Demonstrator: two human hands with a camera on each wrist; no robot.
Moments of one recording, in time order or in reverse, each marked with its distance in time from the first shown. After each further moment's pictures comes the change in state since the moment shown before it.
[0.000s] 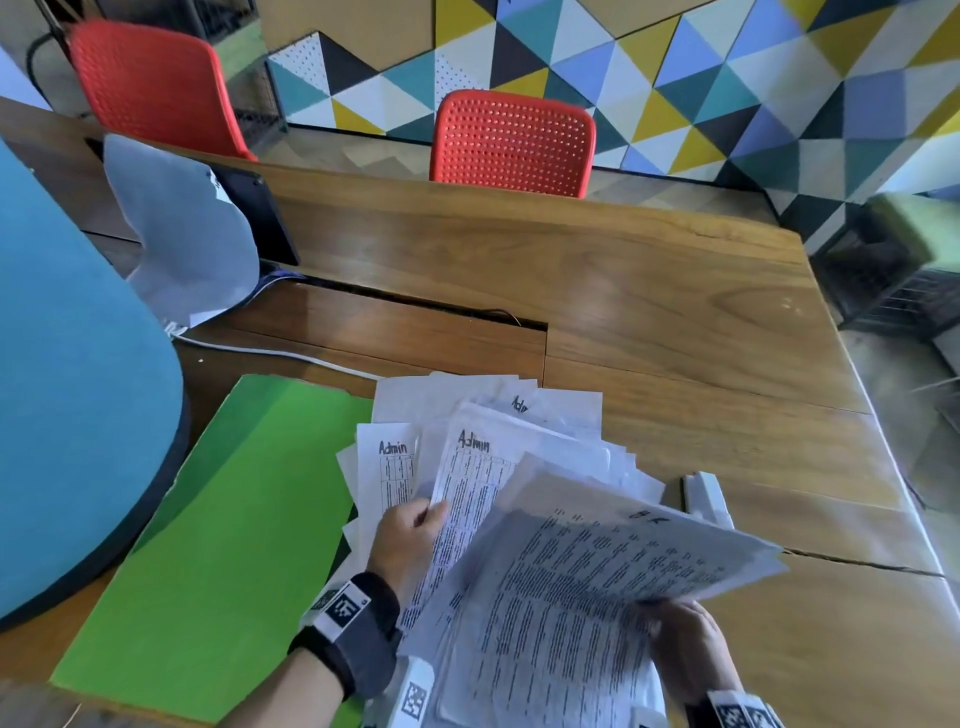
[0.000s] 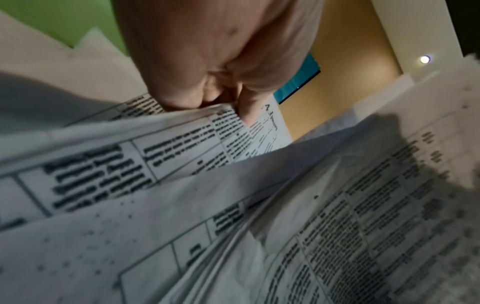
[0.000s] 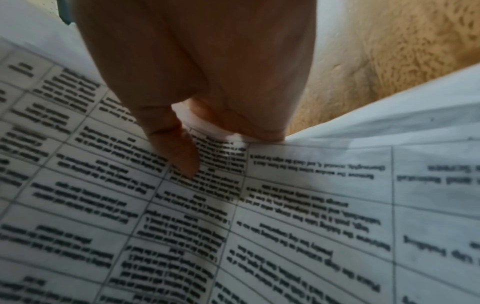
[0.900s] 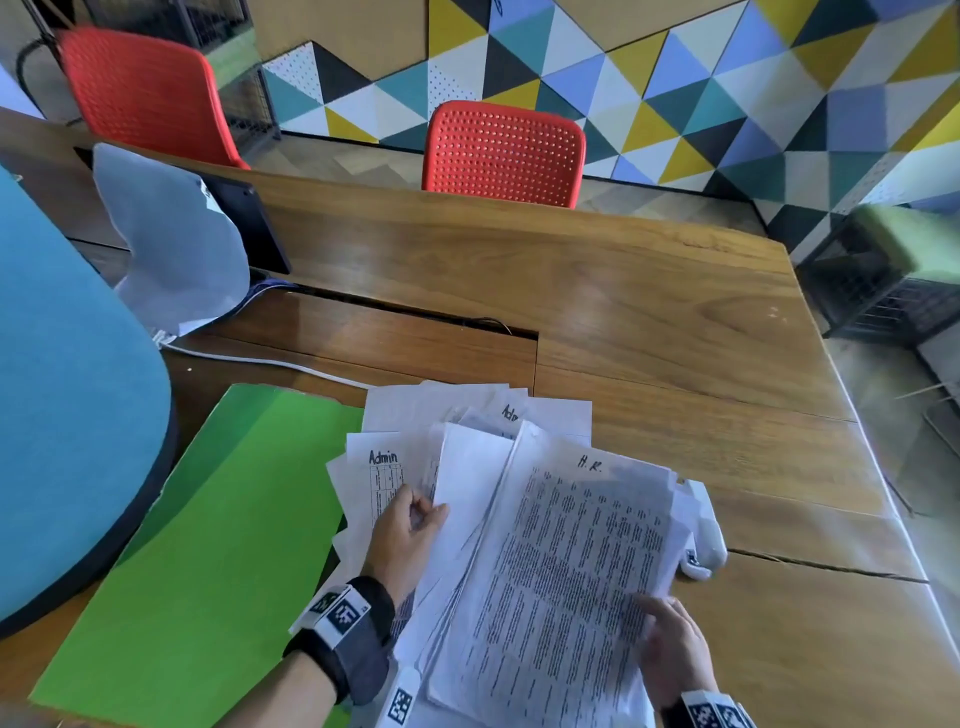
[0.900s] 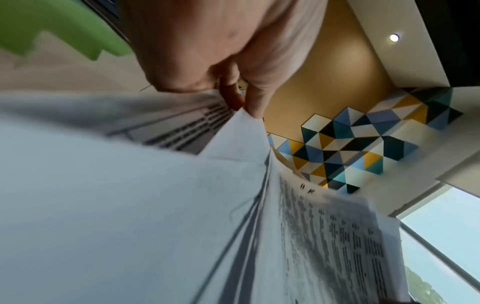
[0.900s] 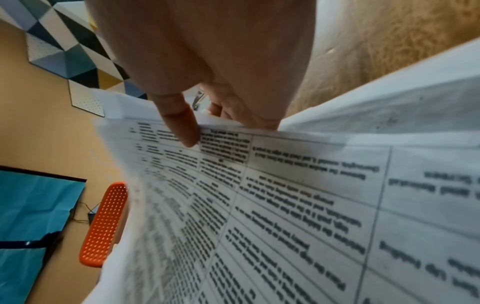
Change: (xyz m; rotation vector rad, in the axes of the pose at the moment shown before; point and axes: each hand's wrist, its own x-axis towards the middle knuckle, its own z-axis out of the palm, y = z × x) left_hand 0.004 0.013 0.004 0.079 0.097 0.121; right_hand 0.005 0.003 -0.003 -0.248 0.199 0.017
